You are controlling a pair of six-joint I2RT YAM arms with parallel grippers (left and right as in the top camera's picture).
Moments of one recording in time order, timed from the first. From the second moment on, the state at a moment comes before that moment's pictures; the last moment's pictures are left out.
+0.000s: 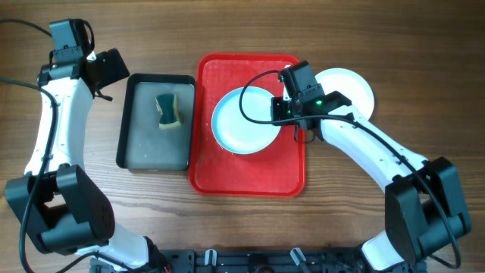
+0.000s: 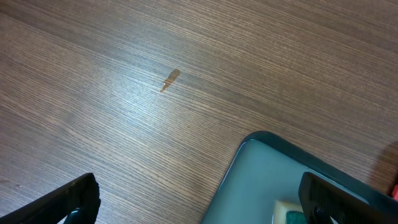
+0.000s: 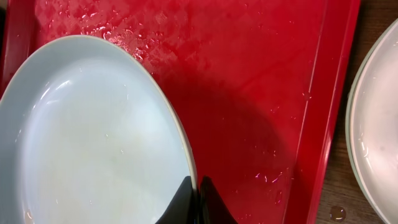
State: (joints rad) left arm 0.21 1.76 1.43 -0.66 -0.14 -0.20; right arm 0.46 1.72 1.13 -0.49 -0.05 0.38
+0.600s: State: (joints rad) left arm 0.21 1.76 1.43 -0.66 -0.14 -0.20; right arm 0.11 1.67 1.20 -0.49 -0.07 0.39
